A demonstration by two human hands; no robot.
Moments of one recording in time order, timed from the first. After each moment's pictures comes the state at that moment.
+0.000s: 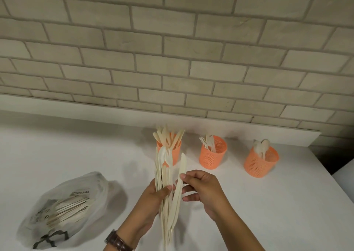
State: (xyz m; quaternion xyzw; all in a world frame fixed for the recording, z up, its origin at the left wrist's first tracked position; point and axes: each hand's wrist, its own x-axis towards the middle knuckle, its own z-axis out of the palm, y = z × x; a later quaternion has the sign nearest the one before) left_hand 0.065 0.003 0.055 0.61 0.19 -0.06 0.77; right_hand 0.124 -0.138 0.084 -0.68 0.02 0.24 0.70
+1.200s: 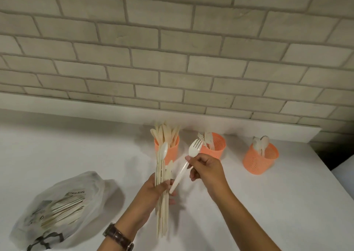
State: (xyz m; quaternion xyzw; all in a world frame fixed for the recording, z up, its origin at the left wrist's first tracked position) left_hand 0.079 0.007 0.054 0.61 0.18 -0.06 0.77; right_hand 0.162 -0.141 0.082 -0.72 -0.03 0.11 0.68
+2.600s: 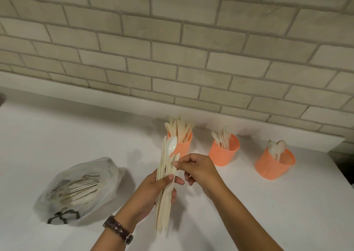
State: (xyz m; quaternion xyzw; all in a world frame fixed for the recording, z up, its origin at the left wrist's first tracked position) left_hand 0.057 0.025 0.061 0.59 0.14 -0.06 0.79; right_hand 0.147 -0.103 0.088 -0.74 -0.08 0.24 0.62
